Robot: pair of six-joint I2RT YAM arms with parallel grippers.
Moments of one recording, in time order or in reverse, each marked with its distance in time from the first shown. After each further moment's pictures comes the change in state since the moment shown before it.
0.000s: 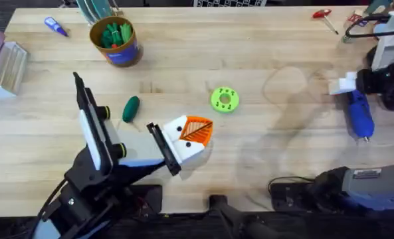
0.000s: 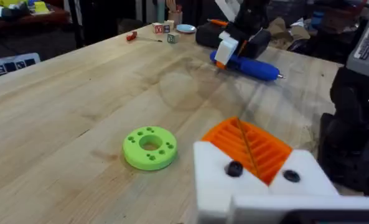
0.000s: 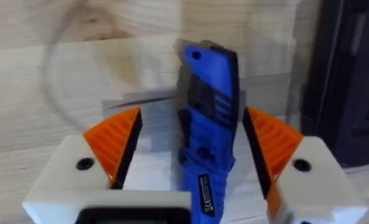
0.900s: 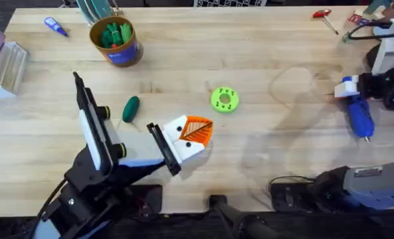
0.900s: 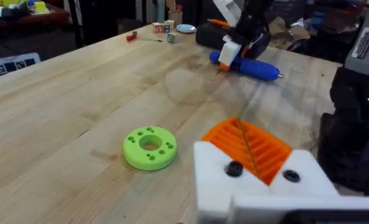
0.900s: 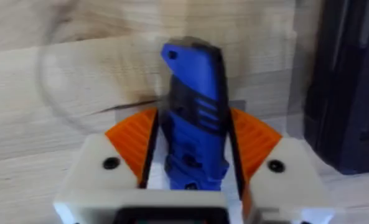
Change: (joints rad) left arm 0.000 0.000 0.000 0.000 0.000 0.000; right arm -0.044 0.057 0.000 0.025 -0.019 -0.003
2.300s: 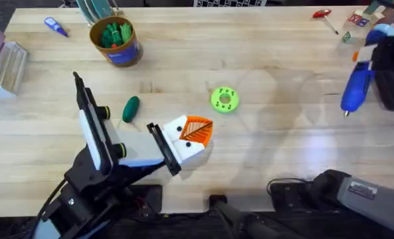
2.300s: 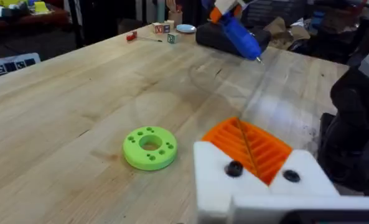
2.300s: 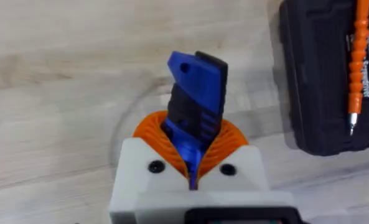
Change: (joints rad) left arm 0.000 0.000 0.000 0.000 0.000 0.000; right arm 0.180 -0.410 -0.010 -0.031 -0.045 0.237
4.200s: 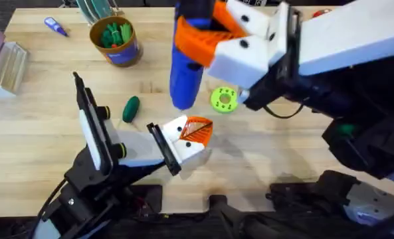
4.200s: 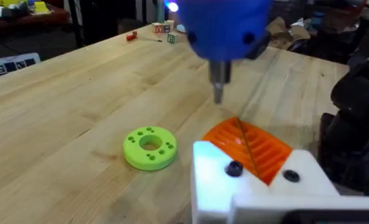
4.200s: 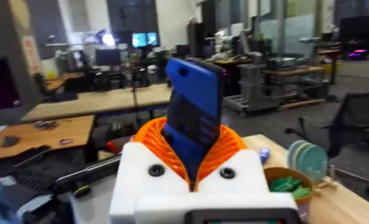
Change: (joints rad) left arm 0.000 0.000 0.000 0.000 0.000 0.000; right arm 1.227 -0.336 -0.457 1.410 -0.388 0.491
